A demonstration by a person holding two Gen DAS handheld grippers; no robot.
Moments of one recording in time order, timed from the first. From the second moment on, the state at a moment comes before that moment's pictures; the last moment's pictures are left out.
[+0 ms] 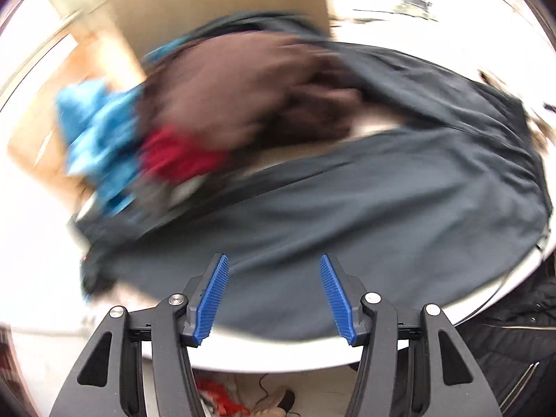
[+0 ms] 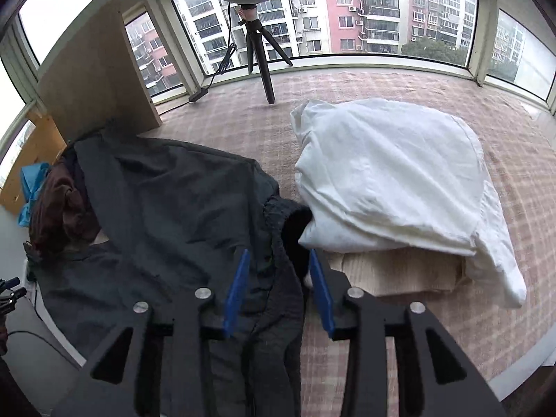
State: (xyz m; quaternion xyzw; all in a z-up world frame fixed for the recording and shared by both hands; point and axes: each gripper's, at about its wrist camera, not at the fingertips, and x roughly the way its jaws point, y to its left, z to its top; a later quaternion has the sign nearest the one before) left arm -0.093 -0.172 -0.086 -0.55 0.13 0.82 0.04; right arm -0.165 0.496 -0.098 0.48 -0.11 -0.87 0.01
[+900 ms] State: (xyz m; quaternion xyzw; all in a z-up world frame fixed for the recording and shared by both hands) left arm -0.304 0.068 -0.180 -0.59 0.07 0.75 0.28; right arm -0.082 0.472 -0.180 0.55 -0.18 -0.82 -0.05
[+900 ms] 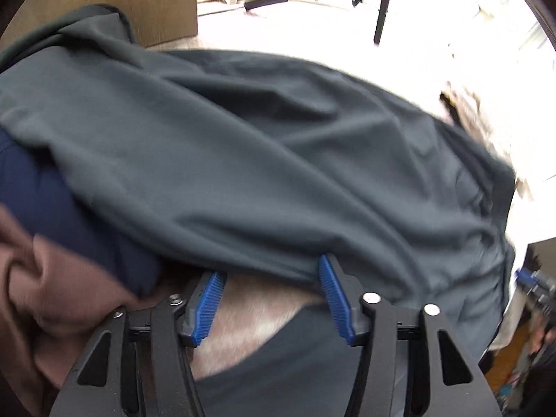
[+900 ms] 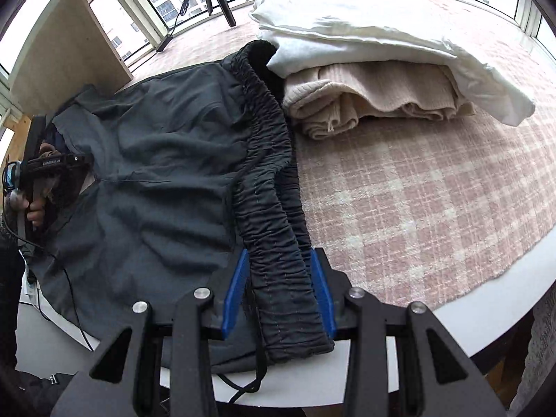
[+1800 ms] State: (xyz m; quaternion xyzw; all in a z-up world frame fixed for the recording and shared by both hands) left arm -0.320 0.074 -0.155 -0.56 0.11 0.77 0.28; right arm -0.177 0.471 -0.169 0.55 -0.14 -0.82 -0.02
